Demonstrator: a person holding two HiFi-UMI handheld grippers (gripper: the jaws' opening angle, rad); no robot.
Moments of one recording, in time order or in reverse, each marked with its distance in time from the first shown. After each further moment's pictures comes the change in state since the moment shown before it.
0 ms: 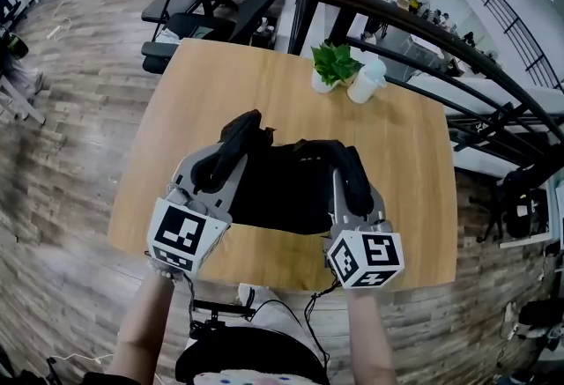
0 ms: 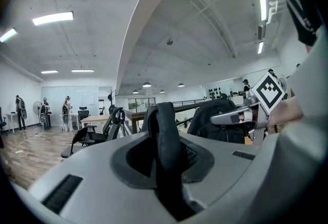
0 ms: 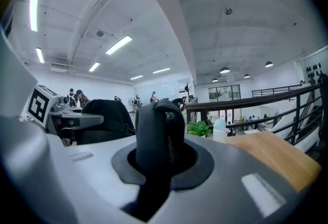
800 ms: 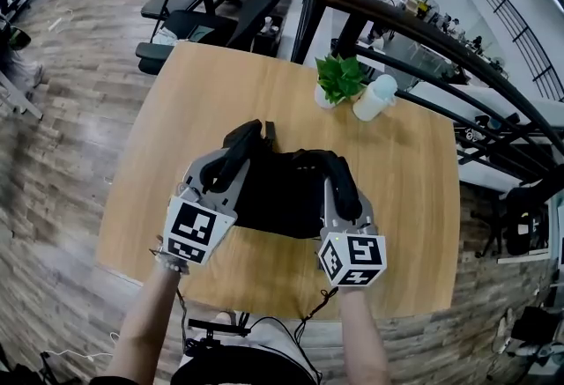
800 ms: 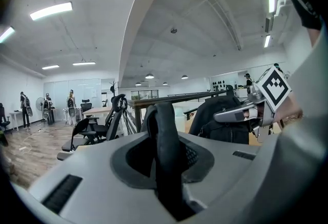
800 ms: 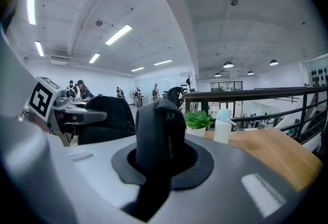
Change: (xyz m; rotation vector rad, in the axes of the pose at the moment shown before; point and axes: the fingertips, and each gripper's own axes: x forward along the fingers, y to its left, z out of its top) left arm 0.100 0.038 -0.063 -0.014 0.093 0.035; right arm 0.093 -0.048 -0.054 -0.039 0.085 0.008
